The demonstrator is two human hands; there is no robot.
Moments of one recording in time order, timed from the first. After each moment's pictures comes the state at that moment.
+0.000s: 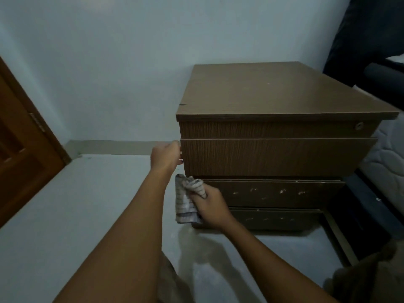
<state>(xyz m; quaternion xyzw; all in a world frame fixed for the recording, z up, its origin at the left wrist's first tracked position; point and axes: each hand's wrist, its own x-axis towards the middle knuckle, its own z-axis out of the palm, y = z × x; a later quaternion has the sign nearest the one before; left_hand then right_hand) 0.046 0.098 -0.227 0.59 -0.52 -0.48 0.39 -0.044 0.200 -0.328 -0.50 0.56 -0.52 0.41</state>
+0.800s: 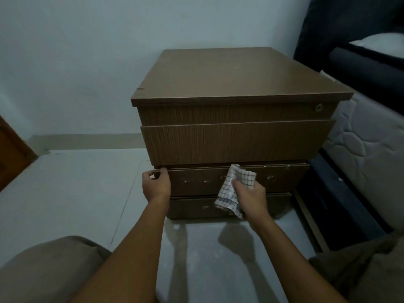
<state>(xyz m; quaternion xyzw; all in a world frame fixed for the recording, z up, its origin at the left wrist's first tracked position) -0.002 0.136 -0.343 0.66 -0.40 -0.45 0.45 -0.164 0.272 -0.348 -0.20 0.66 -0.63 0.35</state>
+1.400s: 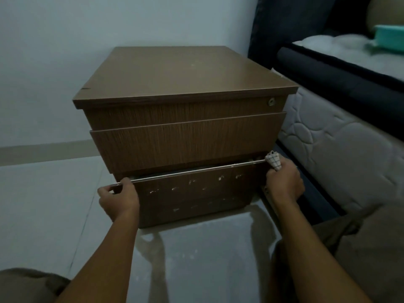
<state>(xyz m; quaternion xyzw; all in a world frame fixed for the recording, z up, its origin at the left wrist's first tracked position) -0.008 0.150 -0.355 0.67 -0.36 -0.44 0.49 -0.279 0.333 -0.322 -0.13 0.90 -0.41 -0.04</state>
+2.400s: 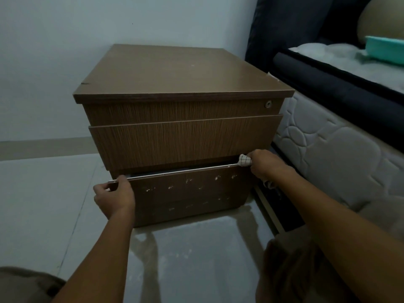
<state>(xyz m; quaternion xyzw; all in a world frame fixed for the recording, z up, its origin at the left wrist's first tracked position) -0.005 0.150 -0.357 0.66 -0.36 -0.45 0.48 -0.308 0.293 -0.283 -0.43 0.90 -0.01 0.10</state>
